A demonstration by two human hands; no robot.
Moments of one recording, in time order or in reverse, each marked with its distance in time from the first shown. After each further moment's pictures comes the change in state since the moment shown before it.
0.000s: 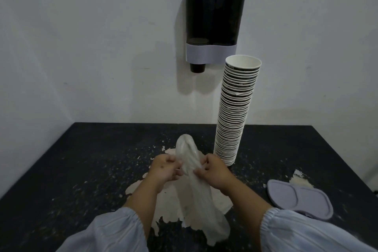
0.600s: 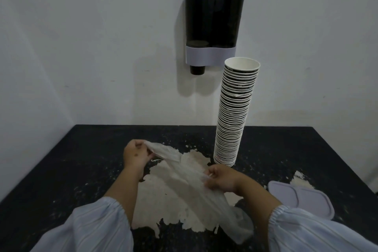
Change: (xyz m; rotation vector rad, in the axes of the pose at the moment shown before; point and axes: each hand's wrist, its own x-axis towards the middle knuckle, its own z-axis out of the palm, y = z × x) left_hand 0.024 0.022 -0.053 -0.241 0.429 0.122; right_hand -0.010 0.005 -0.030 -0.117 -0.359 0.105
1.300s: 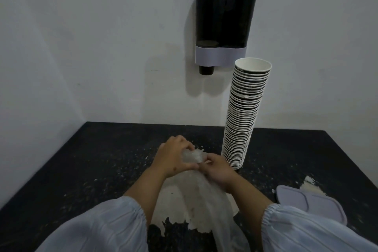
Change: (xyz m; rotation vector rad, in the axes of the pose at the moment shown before) left_hand -0.036 0.009 0.027 1.089 -0.501 0.819; right_hand 0.015 -0.030 0.021 0.258 0.221 -0.154
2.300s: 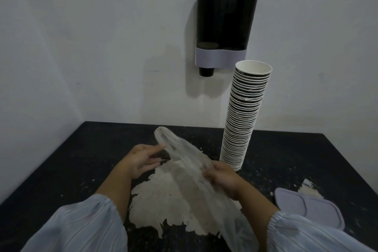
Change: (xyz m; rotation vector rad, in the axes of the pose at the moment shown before) left_hand -0.014 -0.055 -0.032 -1.205 -0.051 -0.851; right_hand -0.001 0.017 -0.015 0.095 -0.118 0.120
